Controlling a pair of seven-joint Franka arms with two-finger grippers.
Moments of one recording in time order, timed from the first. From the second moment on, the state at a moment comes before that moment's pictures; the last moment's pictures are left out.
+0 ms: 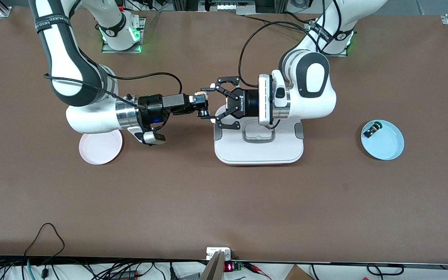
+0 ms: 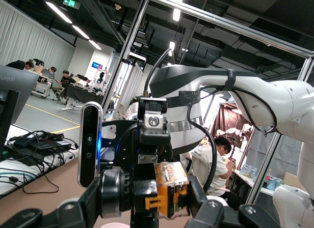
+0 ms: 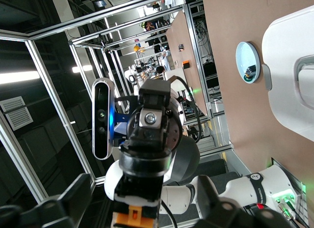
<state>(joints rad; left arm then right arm) -0.19 0.42 -0.42 -1.71 -1.88 2.15 1.91 0.43 0.39 -0.08 -1.71 1.70 1.72 -0.25</state>
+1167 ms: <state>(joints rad) -0.05 0.41 -0.41 -1.70 -1.88 2.16 1.91 0.41 0.39 -0.08 -1.70 1.68 1.73 -0.30</state>
